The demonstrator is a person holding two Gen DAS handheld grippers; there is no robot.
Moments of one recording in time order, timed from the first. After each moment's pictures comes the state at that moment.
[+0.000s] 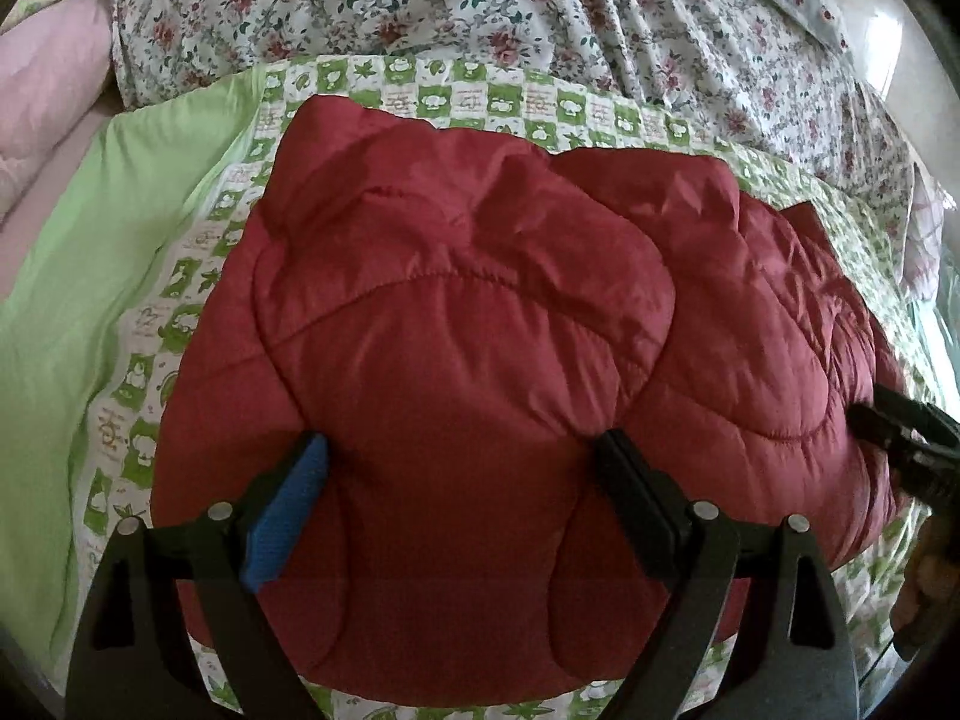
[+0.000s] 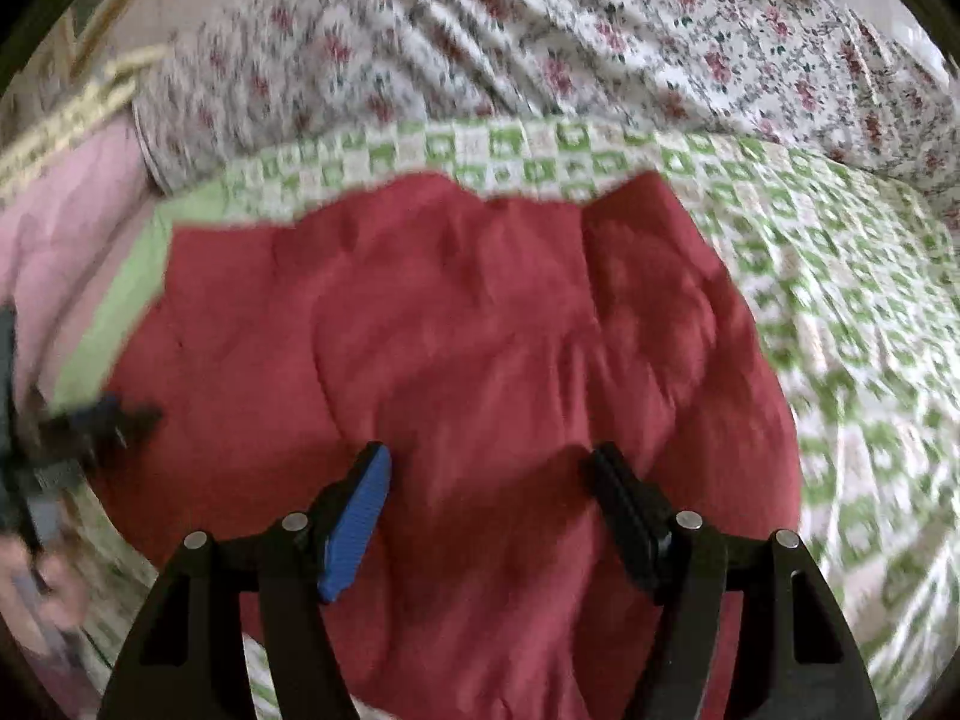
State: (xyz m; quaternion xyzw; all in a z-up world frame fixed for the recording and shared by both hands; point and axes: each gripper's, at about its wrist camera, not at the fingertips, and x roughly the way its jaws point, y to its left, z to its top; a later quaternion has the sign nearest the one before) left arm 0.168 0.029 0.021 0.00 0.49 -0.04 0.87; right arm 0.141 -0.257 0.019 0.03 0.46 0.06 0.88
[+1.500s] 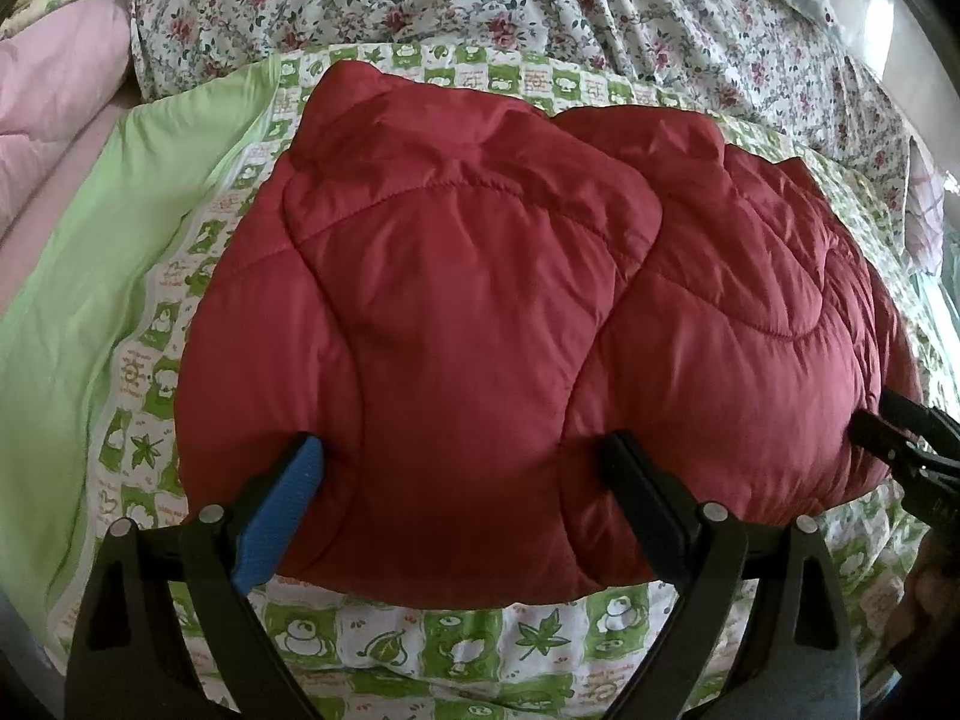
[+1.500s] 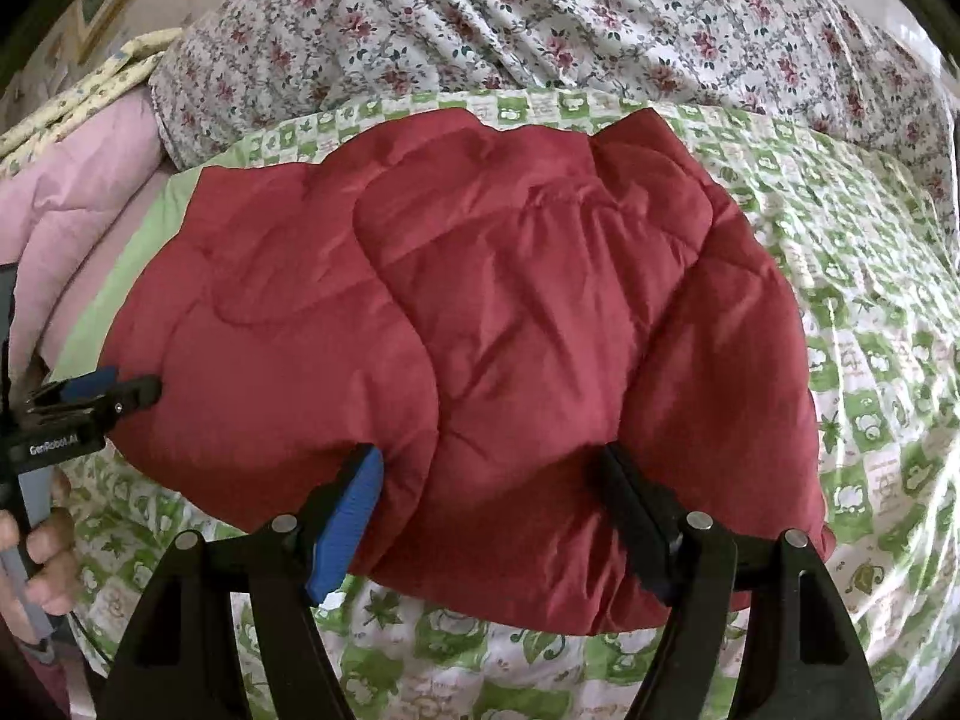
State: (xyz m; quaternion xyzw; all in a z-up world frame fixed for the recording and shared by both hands) left arm 0.126 0.031 0.013 0.01 0.50 -0.03 0.87; right arm 0.090 -0.242 0.012 0.04 0.46 0.07 0.88
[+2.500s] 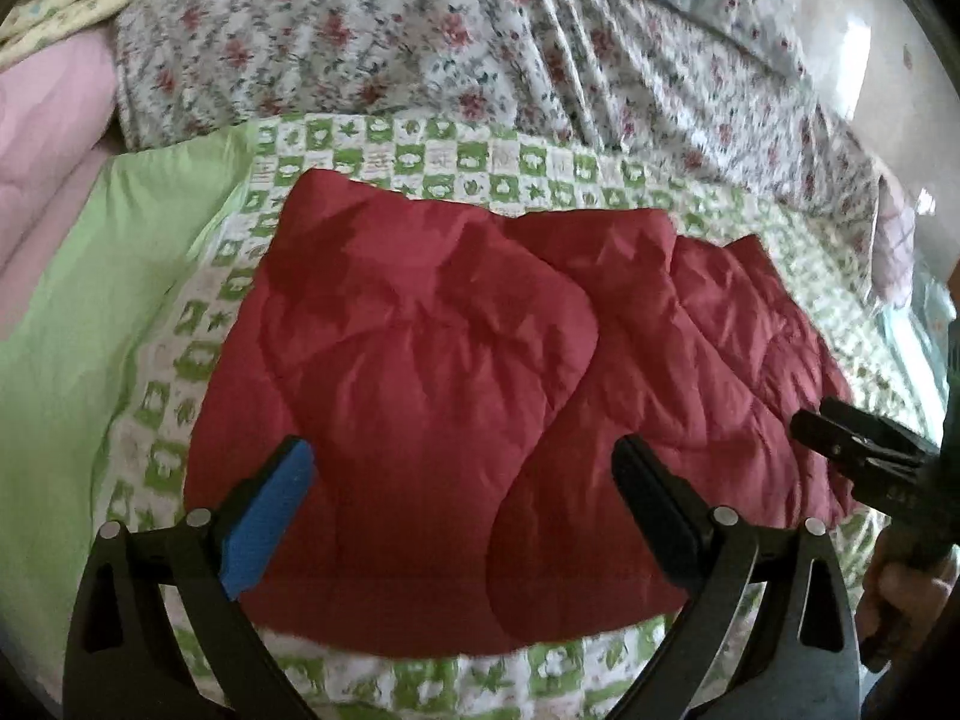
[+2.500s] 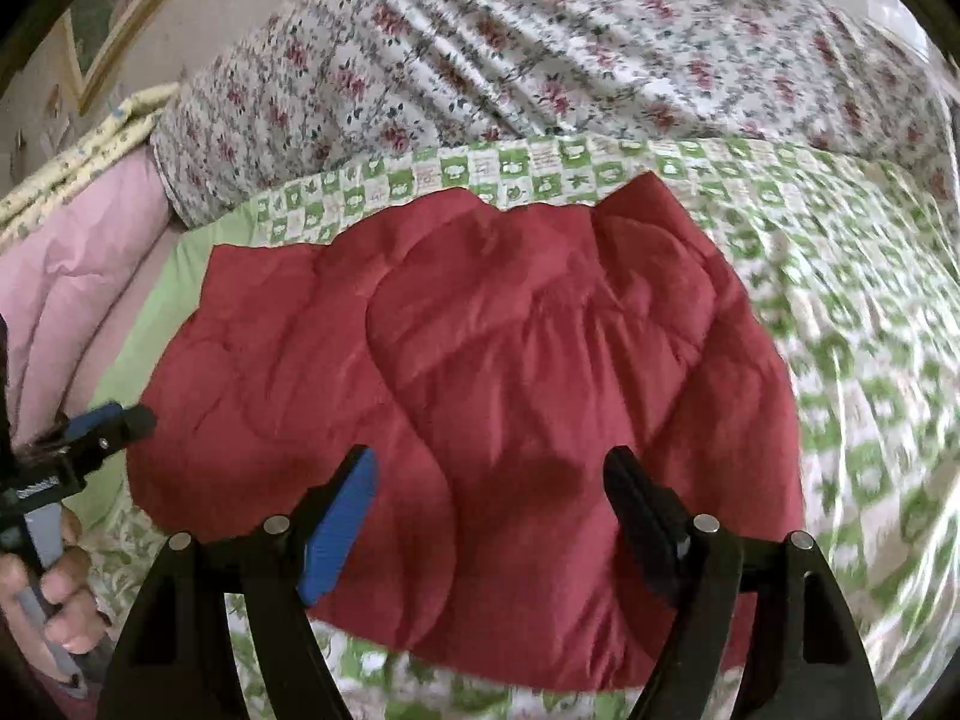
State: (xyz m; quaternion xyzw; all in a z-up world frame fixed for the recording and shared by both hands) left arm 0.159 0.016 0.057 -0.01 0.46 -0.06 0.89; right arm 0.130 -0.246 0.042 0.08 0.44 0.08 0.89
